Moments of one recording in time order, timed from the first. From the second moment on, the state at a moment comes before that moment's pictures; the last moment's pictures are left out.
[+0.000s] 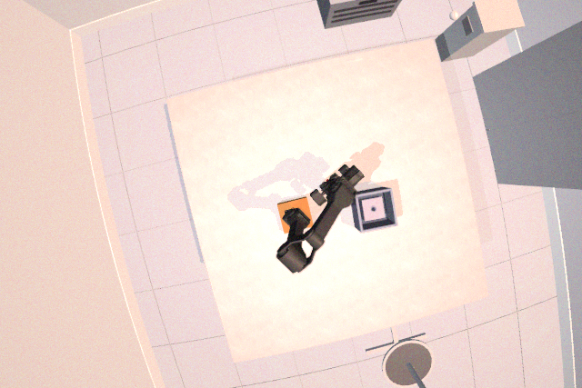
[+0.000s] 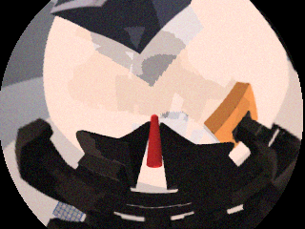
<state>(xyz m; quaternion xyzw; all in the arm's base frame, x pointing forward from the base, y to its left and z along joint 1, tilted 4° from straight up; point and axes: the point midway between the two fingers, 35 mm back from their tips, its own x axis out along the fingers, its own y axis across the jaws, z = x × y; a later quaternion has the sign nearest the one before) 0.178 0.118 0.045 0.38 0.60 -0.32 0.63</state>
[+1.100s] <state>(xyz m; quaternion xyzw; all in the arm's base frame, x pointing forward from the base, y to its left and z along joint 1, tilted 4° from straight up) 0.264 0.050 0.149 0.37 0.50 -0.28 0.73</state>
